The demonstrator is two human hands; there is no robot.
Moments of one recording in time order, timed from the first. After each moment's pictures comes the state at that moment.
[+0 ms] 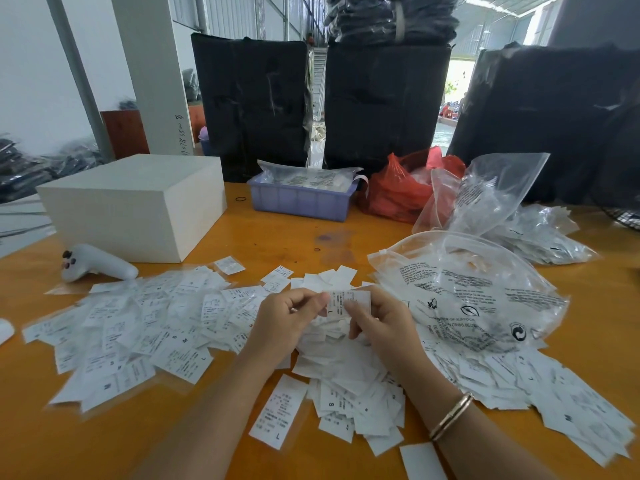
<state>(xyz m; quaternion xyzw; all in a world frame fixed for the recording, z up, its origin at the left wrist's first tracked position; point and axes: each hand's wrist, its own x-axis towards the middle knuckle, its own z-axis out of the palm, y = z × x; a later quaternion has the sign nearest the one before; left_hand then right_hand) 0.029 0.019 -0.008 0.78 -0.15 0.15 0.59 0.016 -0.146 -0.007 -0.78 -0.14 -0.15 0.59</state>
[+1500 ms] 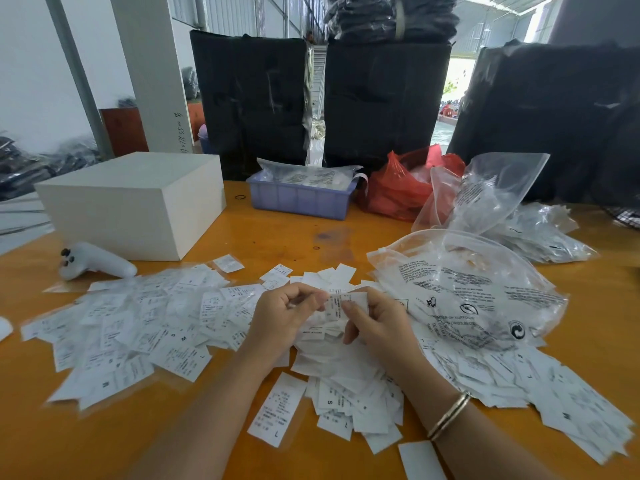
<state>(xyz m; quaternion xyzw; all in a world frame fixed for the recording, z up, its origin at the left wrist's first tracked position) 0.030 0.018 -0.008 0.76 -0.13 0.14 0.63 0.016 -0.144 -0.009 -0.79 -0.13 -0.10 0.59</state>
